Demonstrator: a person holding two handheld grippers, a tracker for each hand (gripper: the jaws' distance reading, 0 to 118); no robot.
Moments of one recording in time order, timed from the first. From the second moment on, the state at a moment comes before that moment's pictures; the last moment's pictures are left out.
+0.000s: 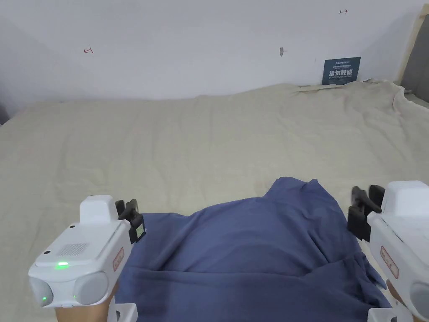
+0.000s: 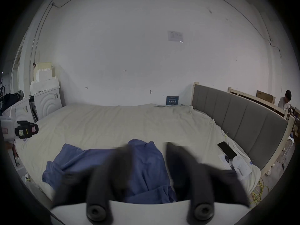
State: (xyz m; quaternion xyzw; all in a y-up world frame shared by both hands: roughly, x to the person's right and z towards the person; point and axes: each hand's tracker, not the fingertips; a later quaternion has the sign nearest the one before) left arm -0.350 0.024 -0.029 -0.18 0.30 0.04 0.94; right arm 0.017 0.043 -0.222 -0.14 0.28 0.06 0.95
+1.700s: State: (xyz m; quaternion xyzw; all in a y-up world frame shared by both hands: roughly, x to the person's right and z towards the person) left arm -0.569 -0.110 -0.217 -0.49 0.24 0.14 0.83; right arm -0.042 -0.016 -0.340 -0.26 0.25 0.07 0.93
